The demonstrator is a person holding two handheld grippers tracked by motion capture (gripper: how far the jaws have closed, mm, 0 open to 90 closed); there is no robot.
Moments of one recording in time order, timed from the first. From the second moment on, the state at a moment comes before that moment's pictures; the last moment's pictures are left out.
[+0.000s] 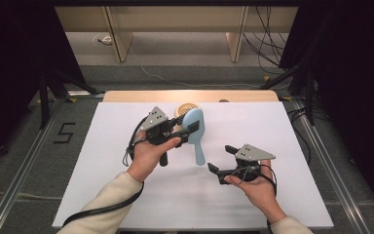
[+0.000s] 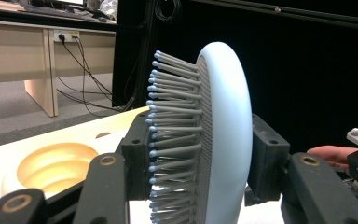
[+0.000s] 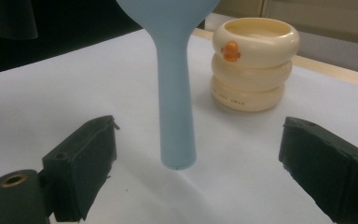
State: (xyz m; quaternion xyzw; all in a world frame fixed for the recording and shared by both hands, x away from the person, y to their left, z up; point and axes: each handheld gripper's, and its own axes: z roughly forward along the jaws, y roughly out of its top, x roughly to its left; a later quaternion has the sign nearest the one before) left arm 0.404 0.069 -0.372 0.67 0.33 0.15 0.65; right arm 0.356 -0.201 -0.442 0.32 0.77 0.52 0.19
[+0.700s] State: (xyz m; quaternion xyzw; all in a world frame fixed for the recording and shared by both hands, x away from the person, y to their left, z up) left arm 0.406 0.075 -0.370 0.67 0.33 0.16 0.65; right arm 0.348 -0.222 -0.446 0.34 0.75 0.53 0.20
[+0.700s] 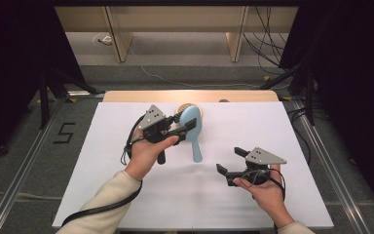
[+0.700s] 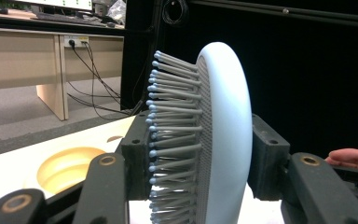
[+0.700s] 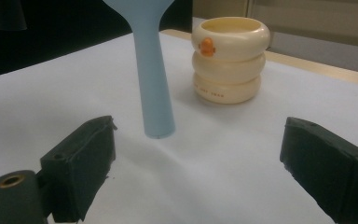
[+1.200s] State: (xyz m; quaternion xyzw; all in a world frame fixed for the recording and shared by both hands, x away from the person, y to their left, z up) left arm 0.409 0.078 -0.366 0.67 0.33 0.17 0.64; right arm 0.341 -0.234 -0.448 0.35 0.75 0.53 0.21
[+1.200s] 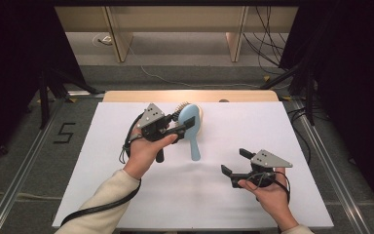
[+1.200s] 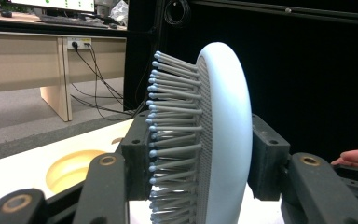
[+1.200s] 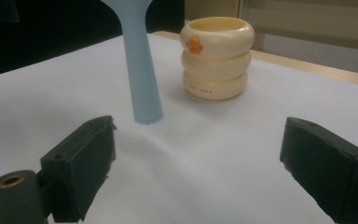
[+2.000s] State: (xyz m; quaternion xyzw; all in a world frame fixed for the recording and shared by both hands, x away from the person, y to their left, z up) left arm 0.424 0.080 -0.353 0.67 0.32 0.19 0.65; right arm 0.334 -0.244 -0.451 0.36 0.74 0.52 0.22
